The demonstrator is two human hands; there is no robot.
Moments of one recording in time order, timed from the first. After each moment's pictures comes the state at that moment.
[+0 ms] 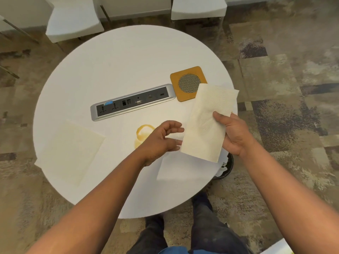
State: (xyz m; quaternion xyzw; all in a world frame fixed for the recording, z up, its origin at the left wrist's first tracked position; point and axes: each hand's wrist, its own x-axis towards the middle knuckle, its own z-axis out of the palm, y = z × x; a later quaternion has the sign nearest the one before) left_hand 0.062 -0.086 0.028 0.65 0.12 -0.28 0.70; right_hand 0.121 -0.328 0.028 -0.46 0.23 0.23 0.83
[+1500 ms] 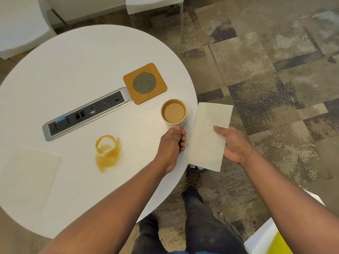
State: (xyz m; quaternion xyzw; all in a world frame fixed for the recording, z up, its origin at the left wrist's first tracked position) left_hand 0.085 -0.273 -0.017 0.59 0.25 -0.25 0.72; right_hand 0.099 -0.480 -0.042 -0.44 0.36 0.22 0.79
